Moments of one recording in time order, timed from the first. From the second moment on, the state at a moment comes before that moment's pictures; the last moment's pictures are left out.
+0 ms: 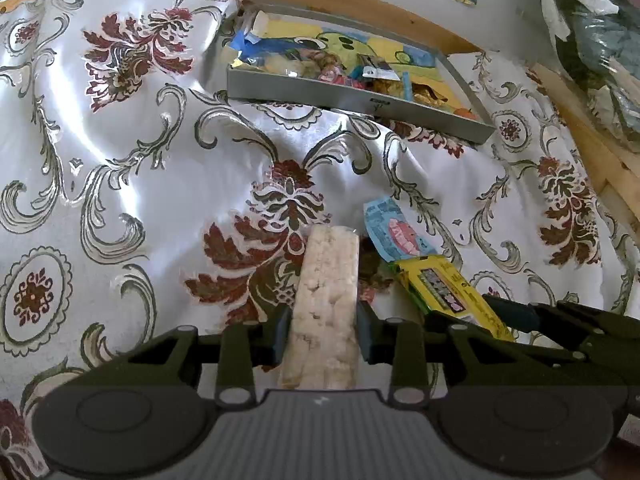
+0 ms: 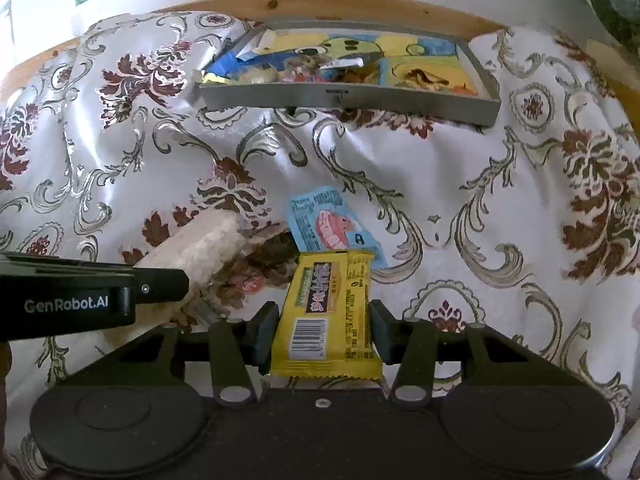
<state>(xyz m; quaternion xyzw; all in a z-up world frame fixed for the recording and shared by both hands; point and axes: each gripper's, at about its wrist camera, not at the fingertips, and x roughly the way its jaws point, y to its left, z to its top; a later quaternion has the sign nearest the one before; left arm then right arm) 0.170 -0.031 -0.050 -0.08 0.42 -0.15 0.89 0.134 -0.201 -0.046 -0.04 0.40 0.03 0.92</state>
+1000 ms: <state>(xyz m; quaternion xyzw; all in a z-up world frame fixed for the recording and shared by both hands) 0.171 -0.021 -0.033 -0.12 0.36 -0.14 0.91 0.117 -0.168 -0.035 -0.21 0.28 0.01 0.94</state>
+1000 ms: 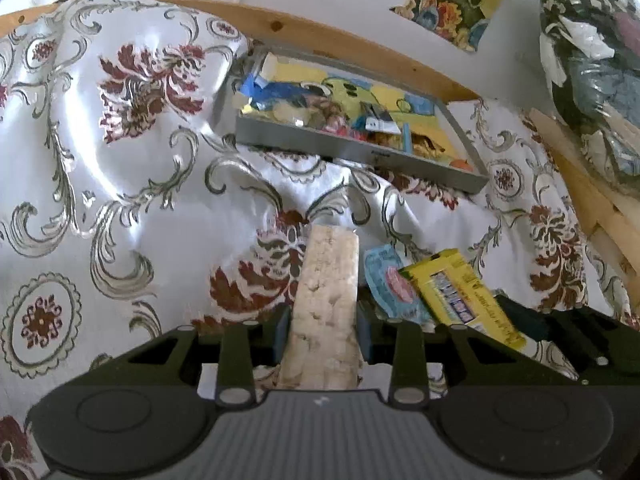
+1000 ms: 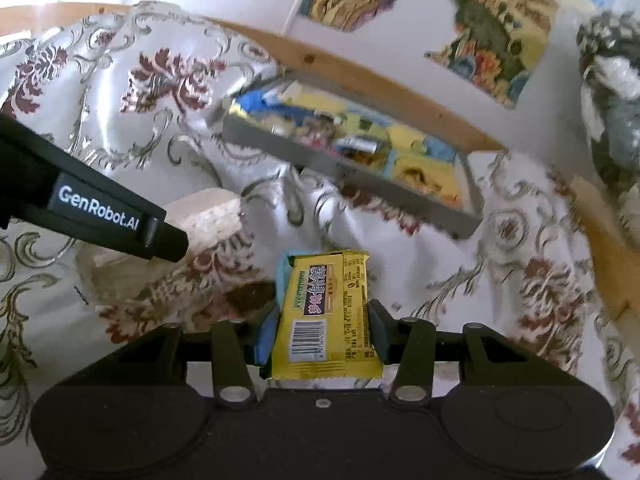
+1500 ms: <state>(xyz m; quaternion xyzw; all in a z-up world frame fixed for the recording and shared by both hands) 0.251 -0.019 0.033 -0.12 0.29 -0.11 0.94 0.176 -0.181 0.011 -0.25 0.15 0.01 0.96</state>
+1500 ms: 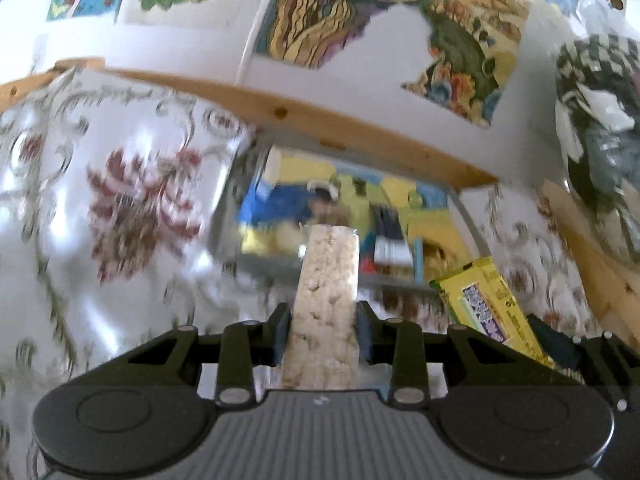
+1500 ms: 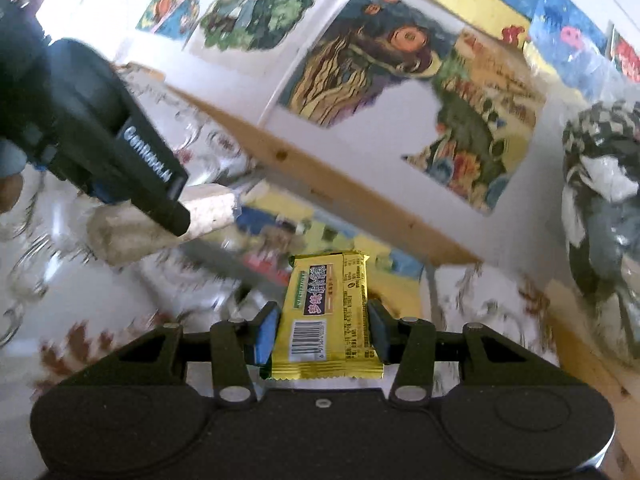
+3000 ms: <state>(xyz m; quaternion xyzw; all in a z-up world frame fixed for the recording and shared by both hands) 0.441 -0.128 0.019 -0.05 0.35 -0.08 0.93 0.358 -0.271 -0.017 -0.04 0.20 -0.01 0.98</state>
